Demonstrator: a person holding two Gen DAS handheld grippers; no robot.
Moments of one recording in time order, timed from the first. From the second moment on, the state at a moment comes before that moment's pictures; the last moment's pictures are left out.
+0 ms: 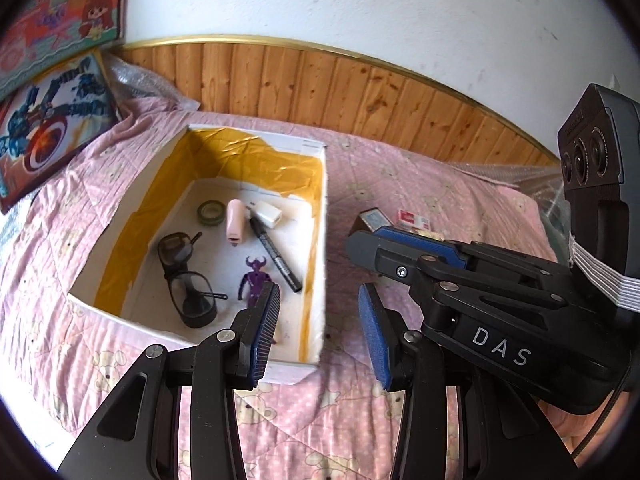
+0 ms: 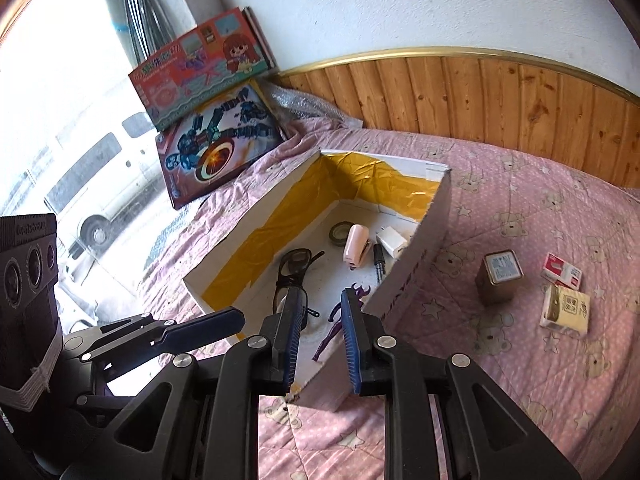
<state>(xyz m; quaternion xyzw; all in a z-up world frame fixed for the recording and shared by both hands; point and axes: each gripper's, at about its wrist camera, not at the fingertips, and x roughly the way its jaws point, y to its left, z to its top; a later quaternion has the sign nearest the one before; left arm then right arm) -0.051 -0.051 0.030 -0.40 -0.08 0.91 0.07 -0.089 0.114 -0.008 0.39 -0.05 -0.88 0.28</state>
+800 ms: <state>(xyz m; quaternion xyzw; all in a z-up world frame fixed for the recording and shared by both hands) -0.071 0.048 -0.009 -0.47 -0.01 0.87 0.15 -0.023 0.263 -0.109 0.44 -0.15 -0.87 0.13</state>
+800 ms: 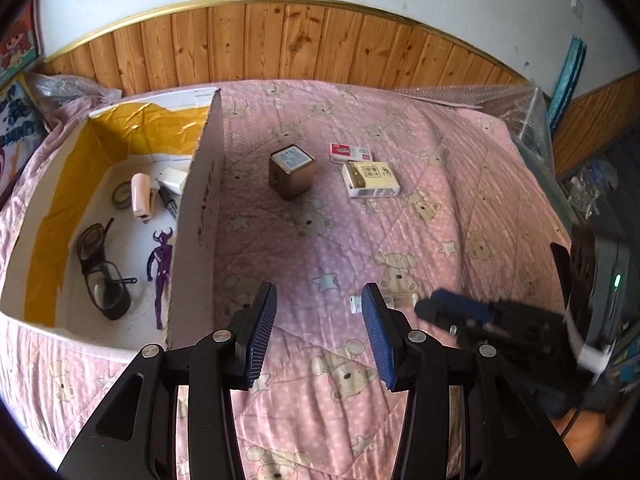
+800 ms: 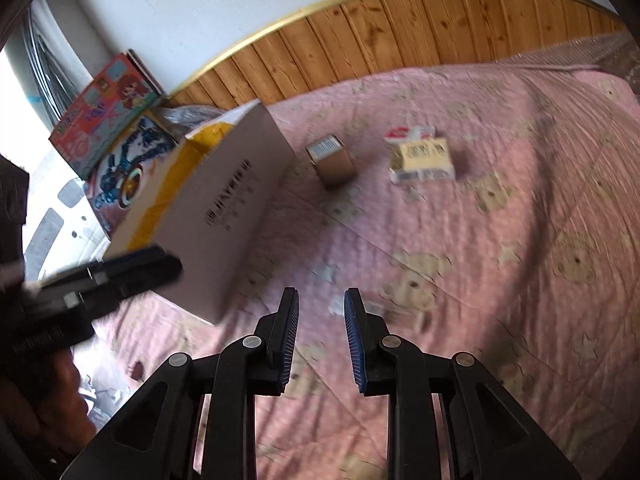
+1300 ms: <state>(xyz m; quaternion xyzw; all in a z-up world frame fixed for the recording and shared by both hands) -0.195 0.079 -0.028 -0.51 -0.04 0.85 0.12 -0.037 0.255 -0.142 0.46 -0.01 -0.87 0.15</state>
